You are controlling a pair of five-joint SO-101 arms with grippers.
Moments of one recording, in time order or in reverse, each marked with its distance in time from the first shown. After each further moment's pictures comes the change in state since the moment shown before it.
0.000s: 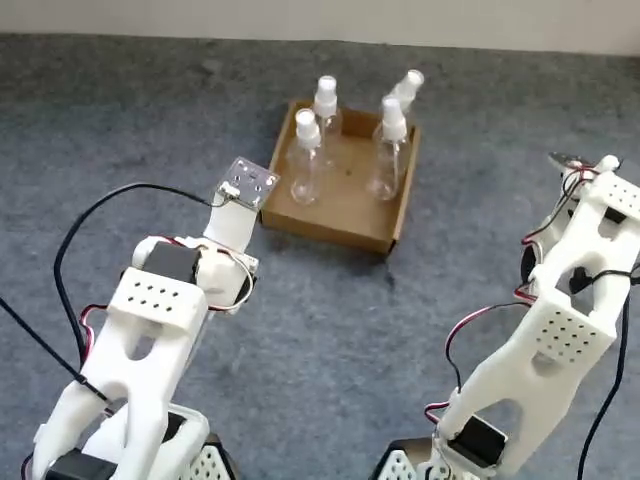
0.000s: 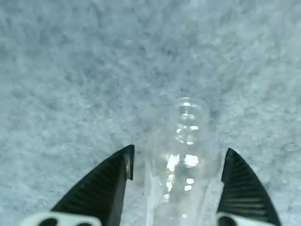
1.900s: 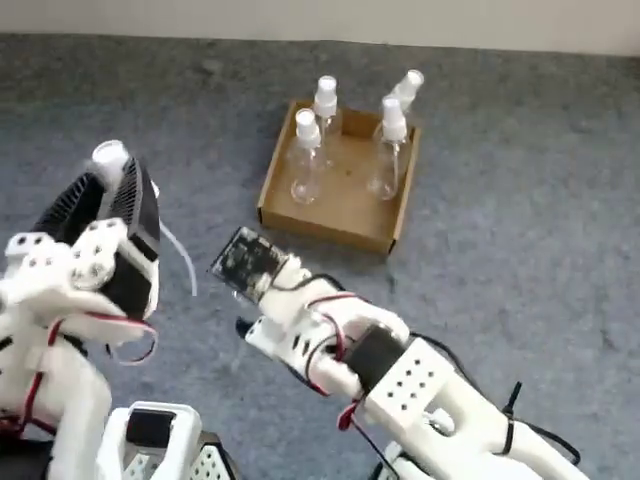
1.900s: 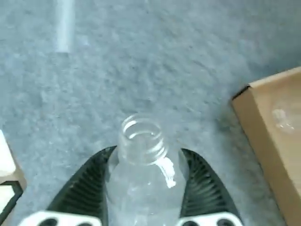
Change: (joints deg) left arm -10.3 -35.5 -27.5 0.7 26.7; right arm -82.5 -91.3 88.9 -53.6 -23.8
